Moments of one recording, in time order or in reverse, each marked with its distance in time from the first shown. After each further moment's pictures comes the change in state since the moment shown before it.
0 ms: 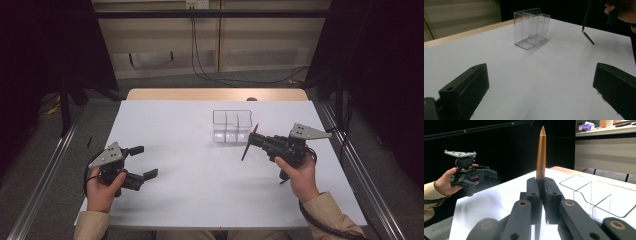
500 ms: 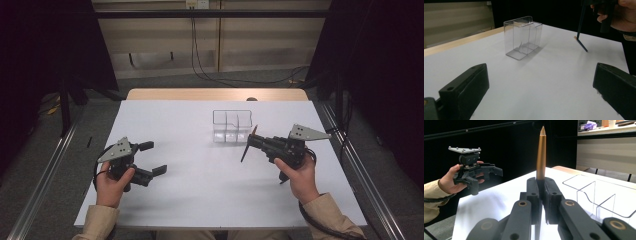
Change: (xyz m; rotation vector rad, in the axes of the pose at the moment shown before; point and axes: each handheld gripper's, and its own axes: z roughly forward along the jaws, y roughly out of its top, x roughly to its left) left arm -0.004 0.014 0.020 -0.035 -0.053 0.015; right arm 0.004 0.000 0.000 0.001 0.011 -0.001
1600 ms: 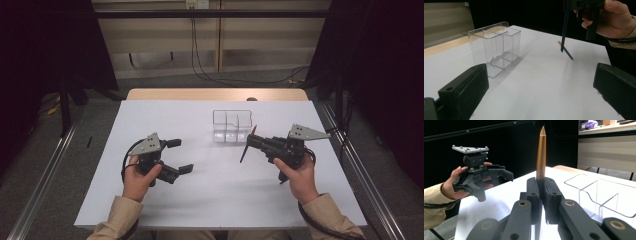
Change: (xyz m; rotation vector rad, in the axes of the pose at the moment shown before) left arm -0.022 0.018 0.061 -0.006 -0.120 0.017; right arm 0.001 0.001 0.001 0.004 0.007 0.014
